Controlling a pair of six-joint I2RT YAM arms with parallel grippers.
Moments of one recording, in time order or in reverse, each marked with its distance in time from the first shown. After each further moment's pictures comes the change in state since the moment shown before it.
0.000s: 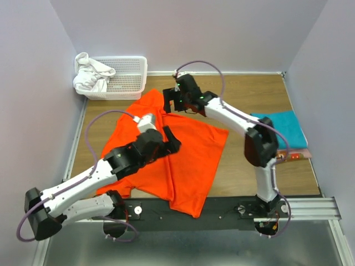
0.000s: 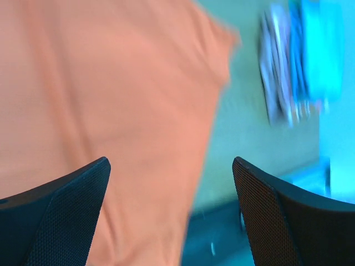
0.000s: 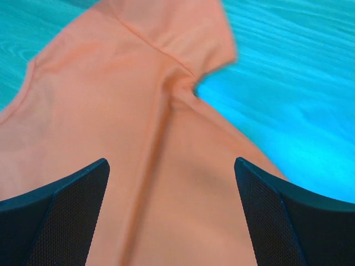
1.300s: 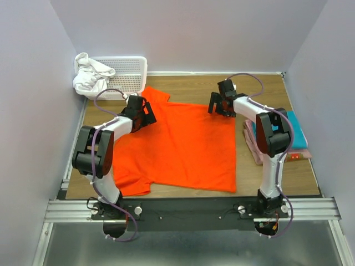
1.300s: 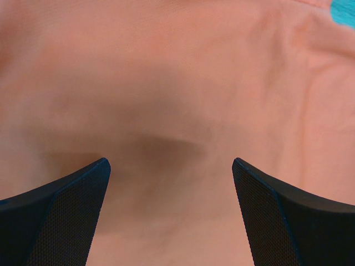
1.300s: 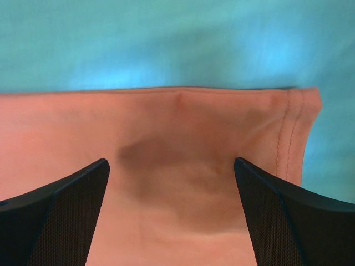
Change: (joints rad) left arm 0.776 0.753 0.163 0.397 0.224 0.464; right arm -0.393 -0.097 -0.412 0.005 0.132 0.140
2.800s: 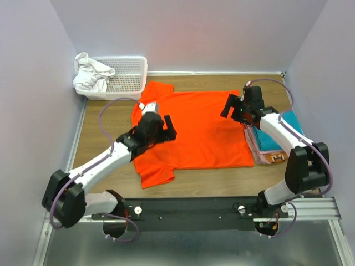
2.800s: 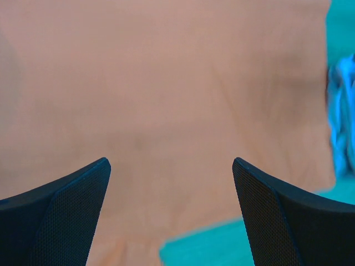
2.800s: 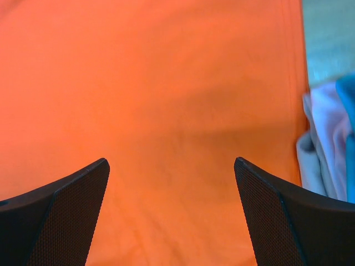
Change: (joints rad) left arm -0.387 -0.484 -0.139 -0.156 -0.058 -0.139; right arm -0.103 -0.520 -0.348 0.029 -0.185 0.014
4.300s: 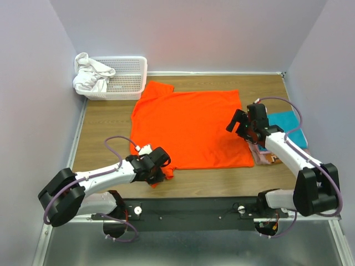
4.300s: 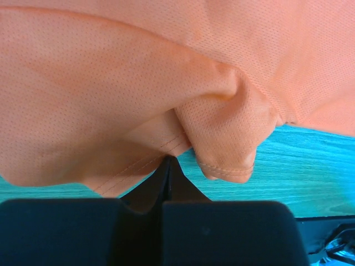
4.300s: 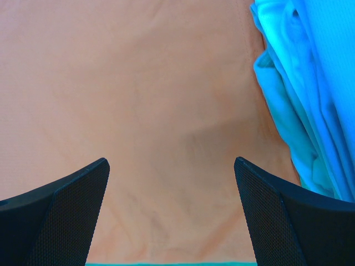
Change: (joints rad) left arm -0.294 -0.066 -0.330 -0.303 0.012 -0.607; right arm 0.000 -0.219 -0.294 0.021 0.093 0.133
